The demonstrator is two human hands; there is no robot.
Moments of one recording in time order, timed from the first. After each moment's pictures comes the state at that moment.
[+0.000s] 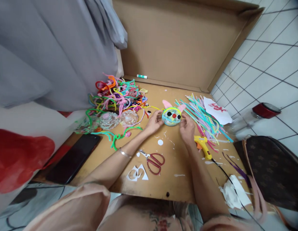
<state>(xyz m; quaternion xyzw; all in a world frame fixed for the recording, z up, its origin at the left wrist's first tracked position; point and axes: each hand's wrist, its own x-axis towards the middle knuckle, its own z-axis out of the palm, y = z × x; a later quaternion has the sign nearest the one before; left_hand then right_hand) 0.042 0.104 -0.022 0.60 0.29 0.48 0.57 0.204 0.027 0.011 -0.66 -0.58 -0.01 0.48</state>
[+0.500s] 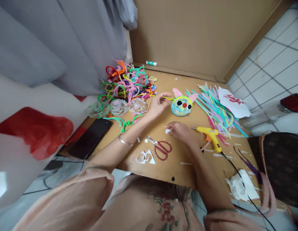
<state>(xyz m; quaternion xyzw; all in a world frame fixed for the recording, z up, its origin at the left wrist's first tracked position) 0.014 0.089 0.040 0.61 0.32 0.54 0.49 0.155 -0.005 0.016 -0.60 -0.77 0.17 0.12</state>
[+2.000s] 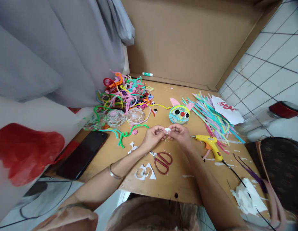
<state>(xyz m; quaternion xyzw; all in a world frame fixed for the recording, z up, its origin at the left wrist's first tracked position) -0.001 0.025 -0.012 0.51 0.35 0.46 0.64 0.139 0.002 0.019 -0.55 -0.46 0.48 0.51</state>
